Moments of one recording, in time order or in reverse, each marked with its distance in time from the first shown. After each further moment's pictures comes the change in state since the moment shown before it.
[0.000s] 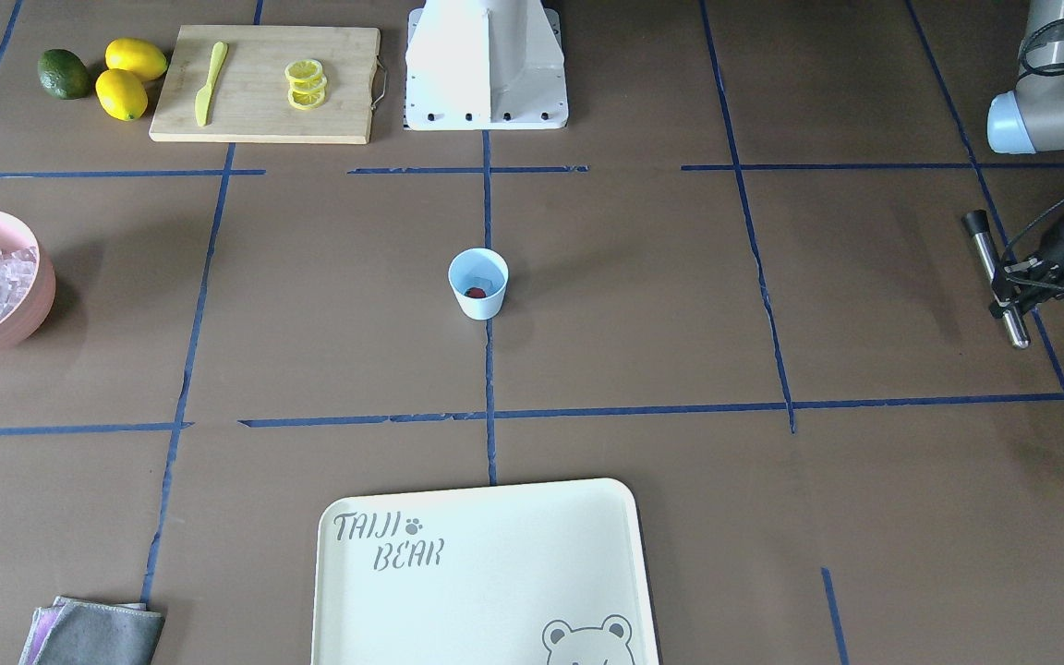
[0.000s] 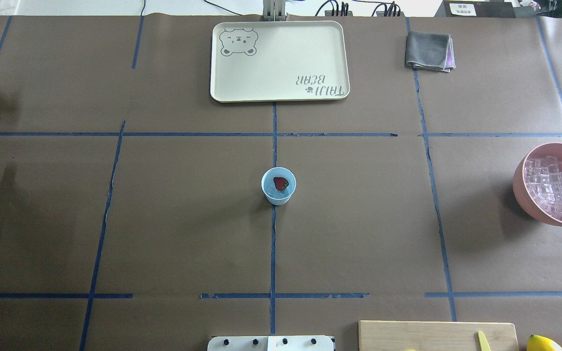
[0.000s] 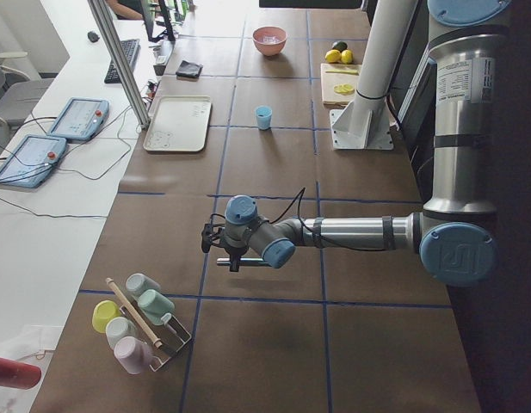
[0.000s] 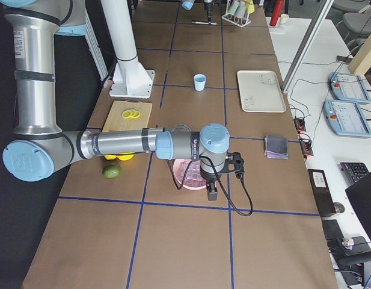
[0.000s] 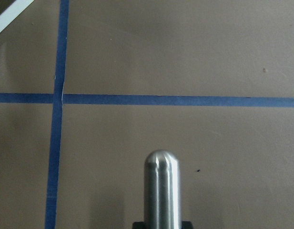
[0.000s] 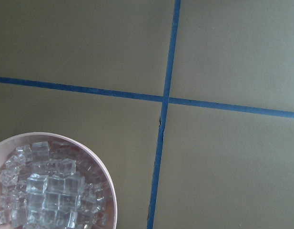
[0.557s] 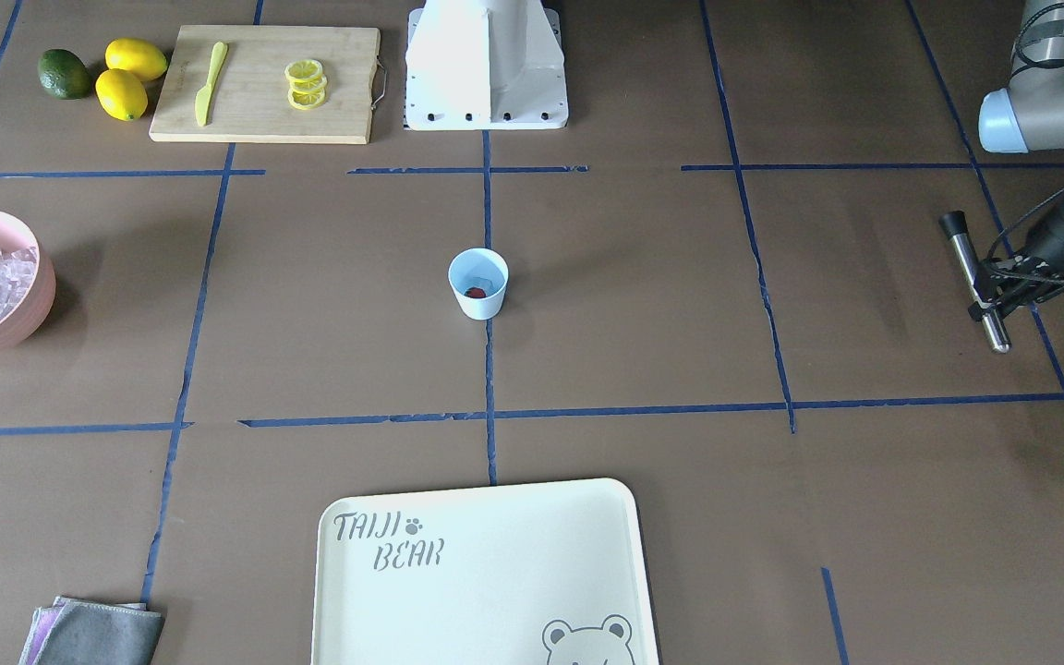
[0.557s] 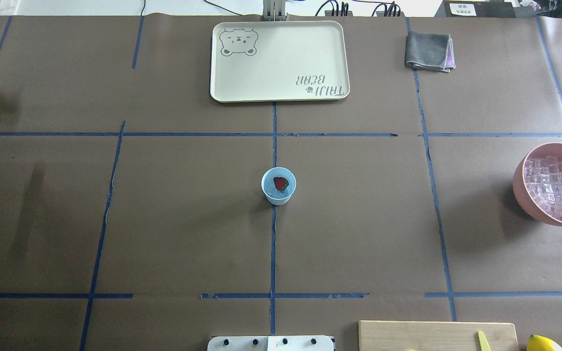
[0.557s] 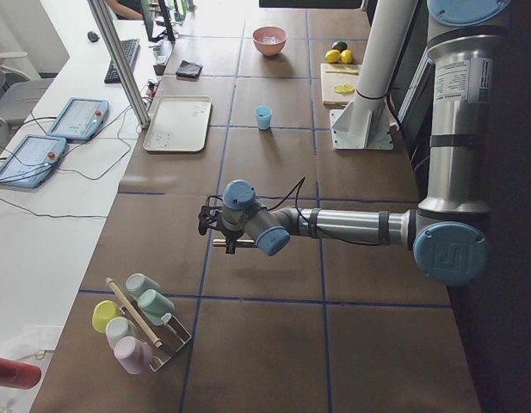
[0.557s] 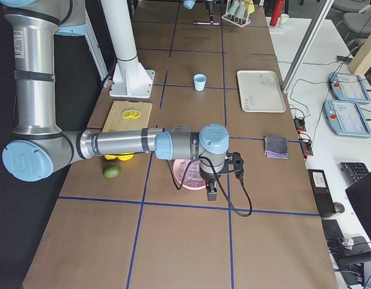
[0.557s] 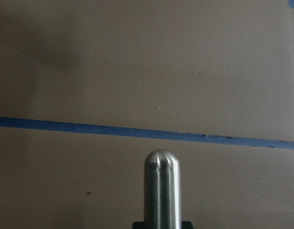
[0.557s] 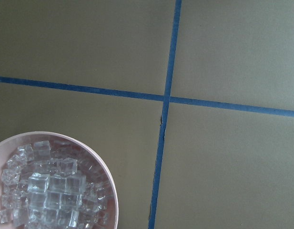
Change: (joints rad) left arm -0.003 -0.017 -0.053 -0.013 -0.031 -0.037; right arm 0.001 -0.003 0.000 0.000 0.007 0.000
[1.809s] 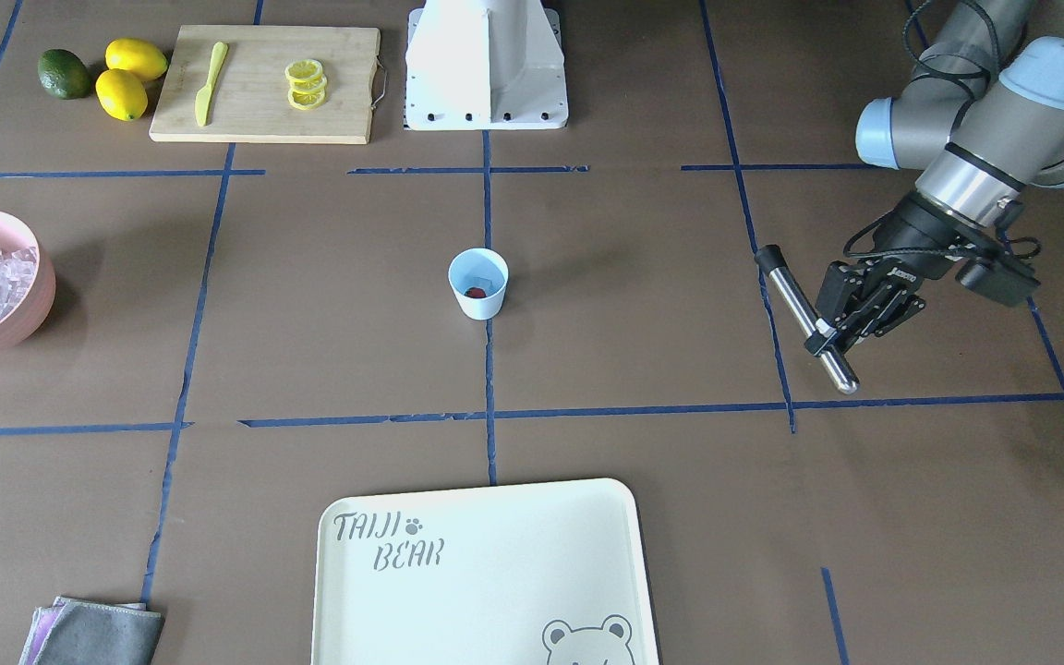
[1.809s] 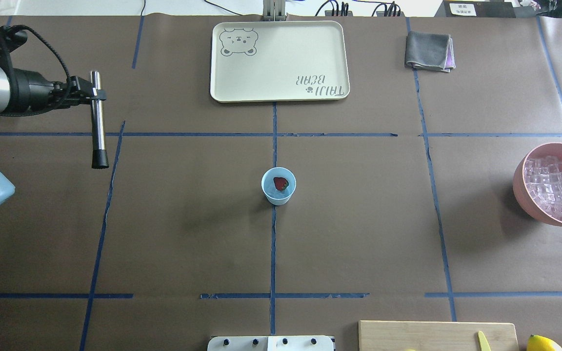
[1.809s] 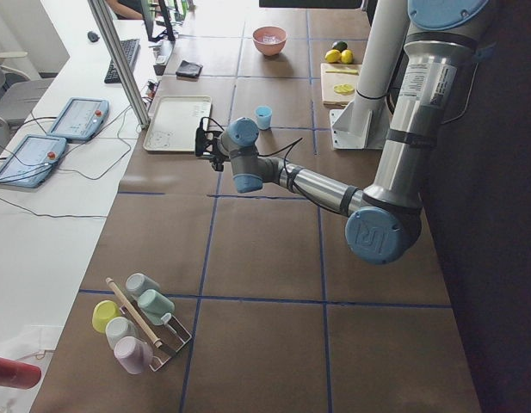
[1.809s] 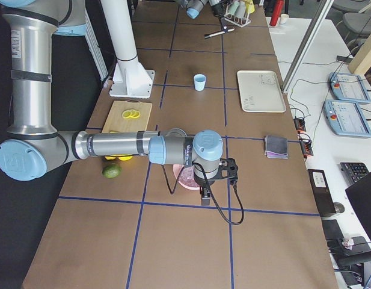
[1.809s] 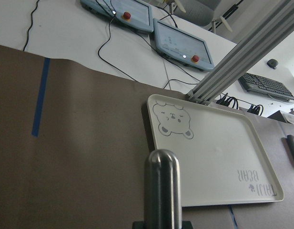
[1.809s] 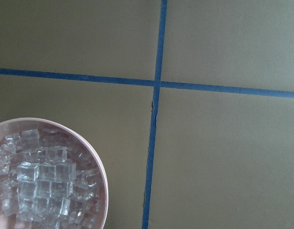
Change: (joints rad) left arm 0.143 -0.218 -0.091 -0.294 0.104 -0.603; right arm 0.010 -0.030 0.003 0.001 0.005 0.000
